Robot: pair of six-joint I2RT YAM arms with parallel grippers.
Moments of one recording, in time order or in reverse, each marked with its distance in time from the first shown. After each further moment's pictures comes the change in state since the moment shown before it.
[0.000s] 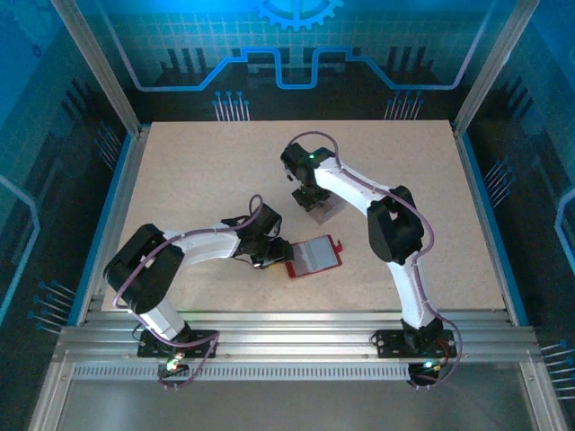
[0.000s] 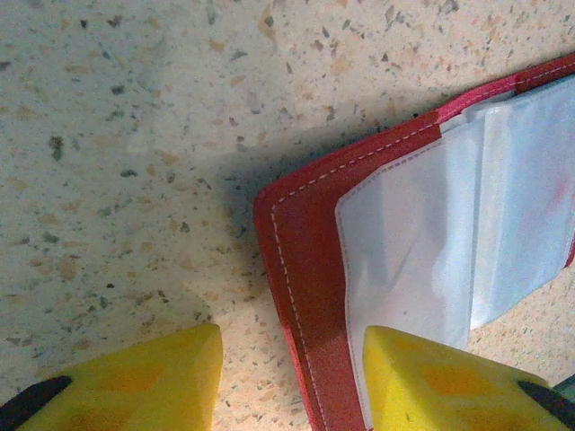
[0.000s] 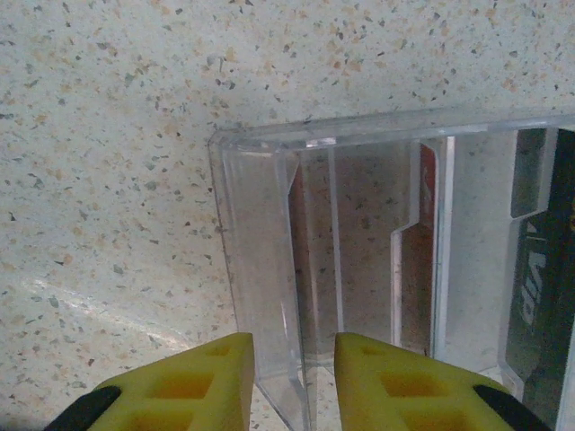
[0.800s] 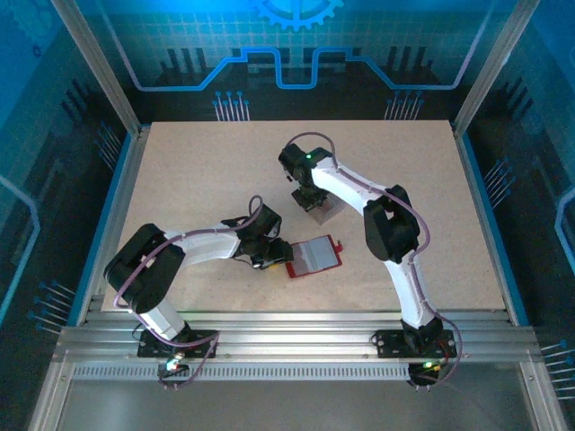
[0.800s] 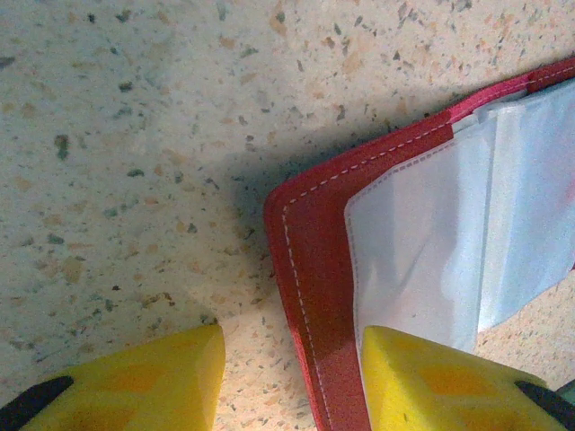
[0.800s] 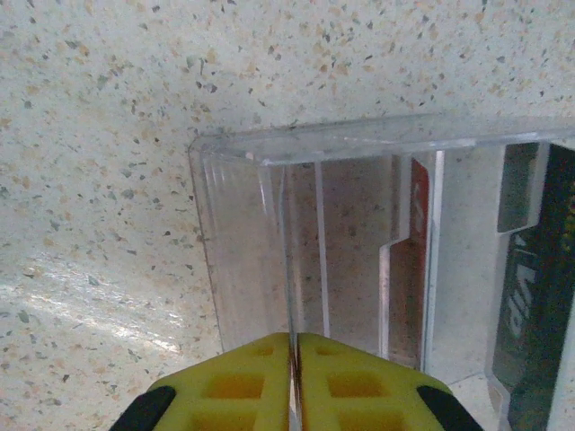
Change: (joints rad) left arm 0.000 0.003 -0.006 0.010 0.000 -0.003; right arm 0.007 0.035 0.044 -0.029 0.043 -0.005
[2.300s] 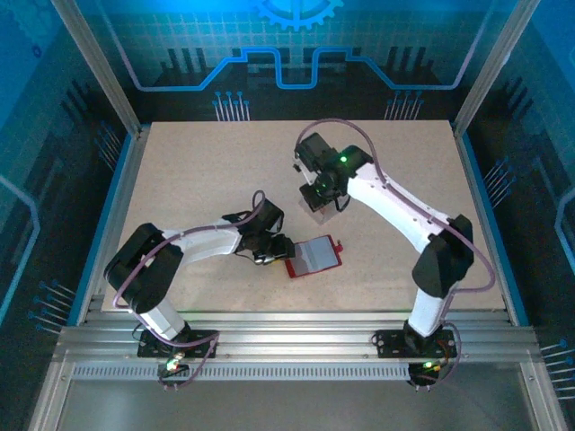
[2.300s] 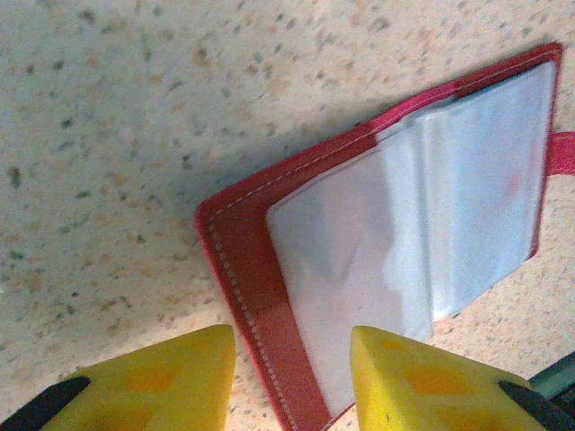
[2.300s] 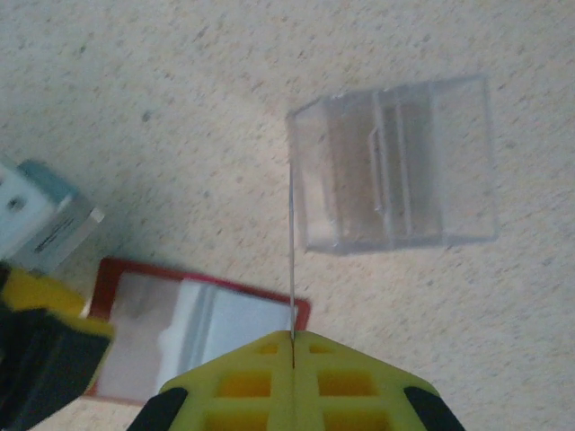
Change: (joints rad) left arm 0.000 0.002 0.076 -0.066 0.009 0.049; right arm 0.053 -0.489 -0.260 0.014 -0.138 0.083
